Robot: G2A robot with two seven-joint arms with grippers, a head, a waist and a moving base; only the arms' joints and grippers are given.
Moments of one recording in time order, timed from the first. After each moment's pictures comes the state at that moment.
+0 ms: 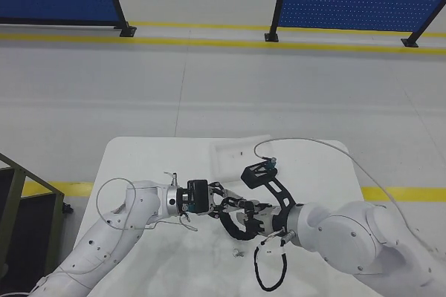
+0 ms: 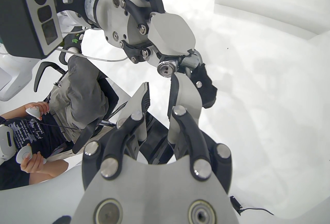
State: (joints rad) left arm 0.79 -1.14 -0.74 -1.35 1.67 -0.77 0.73; right arm -0.88 -0.77 0.95 -2.35 -0.32 0.68 1.14
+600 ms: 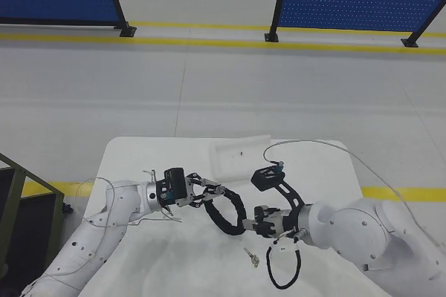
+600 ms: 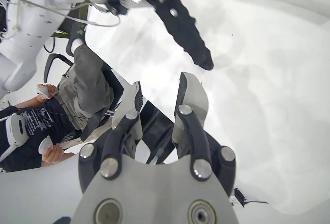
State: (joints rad) left arm 0.85 -1.10 -0.88 -1.30 1.64 -0.82 0.72; right arm -1.02 -0.73 1.06 -2.29 -0.26 0.57 1.20
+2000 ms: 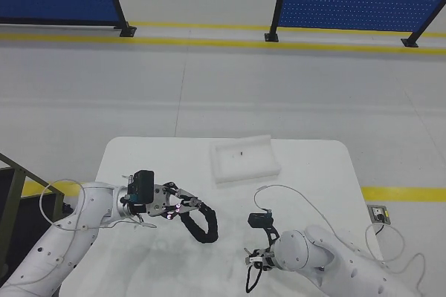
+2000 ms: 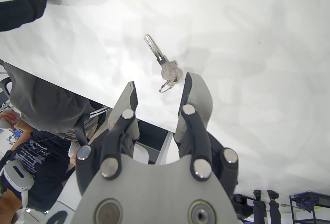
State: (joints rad) left arm 0.85 -0.93 -0.86 -1.36 1.56 -1.01 0.81; right arm -1.09 -0.83 0.69 -1.94 -0.34 0.78 1.04
